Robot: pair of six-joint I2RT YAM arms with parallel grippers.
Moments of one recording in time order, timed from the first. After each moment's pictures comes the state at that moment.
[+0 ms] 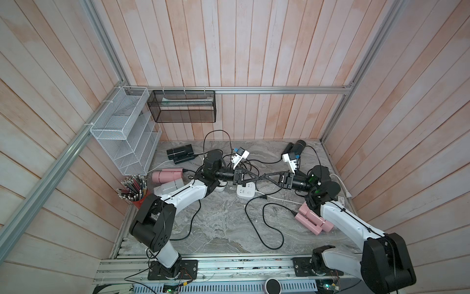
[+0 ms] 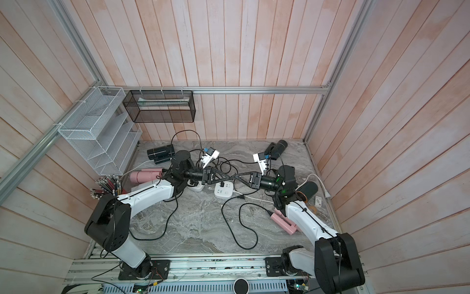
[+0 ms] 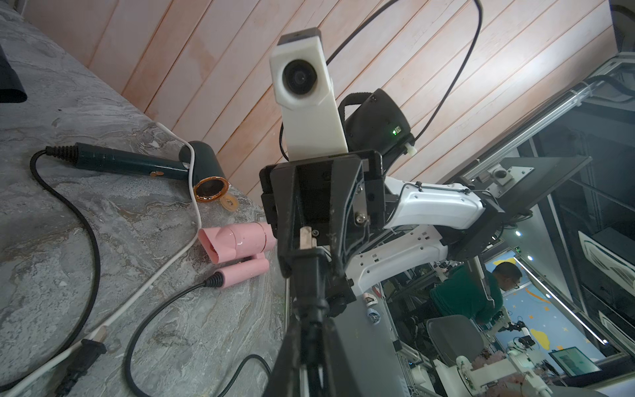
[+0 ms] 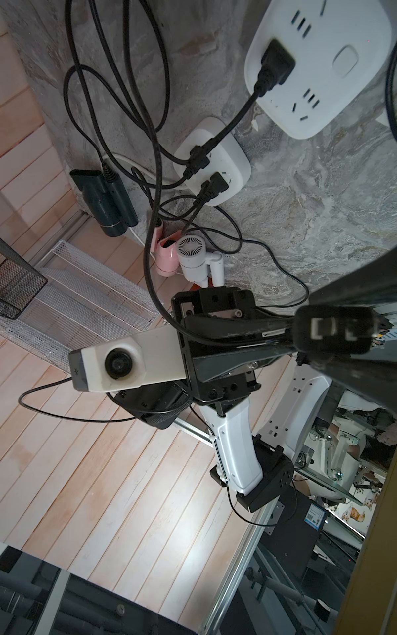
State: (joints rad) left arm -0.53 1.66 1.07 0.51 1.19 -0.69; right arm 0.27 1.20 0.64 0.61 -1.09 1.00
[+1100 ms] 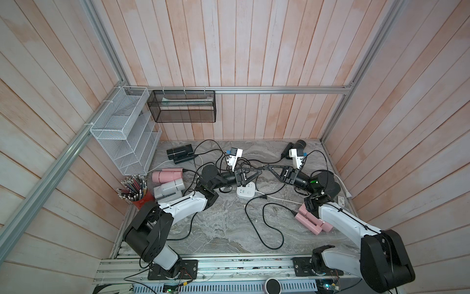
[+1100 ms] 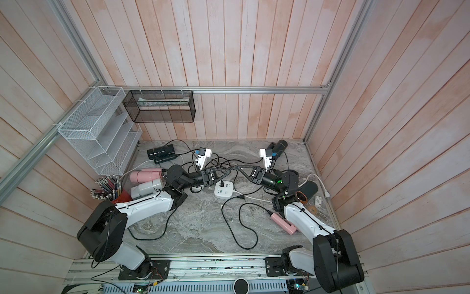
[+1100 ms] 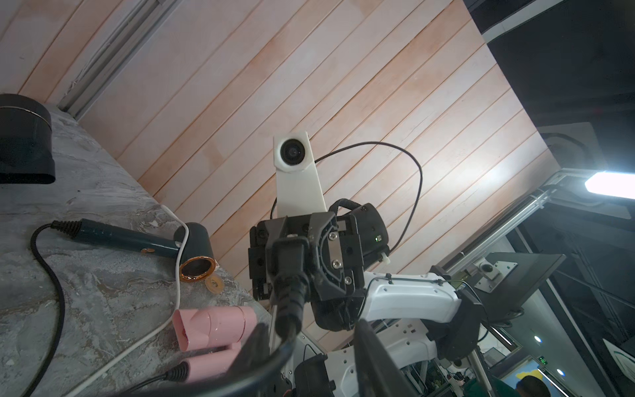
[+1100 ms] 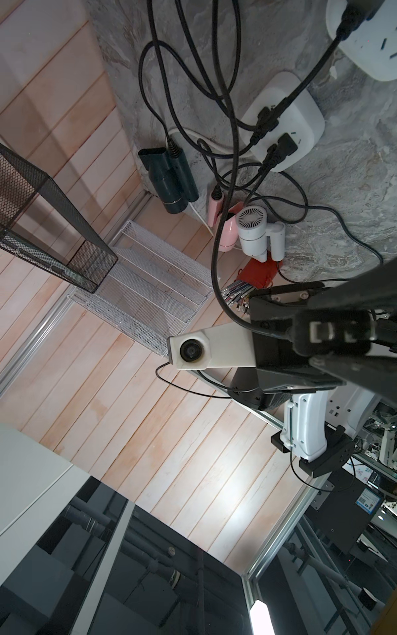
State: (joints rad) left arm -0.63 1.57 0.88 1.01 0.77 -1.06; right arm 0.28 1.22 0.59 1.00 -0.92 1.28
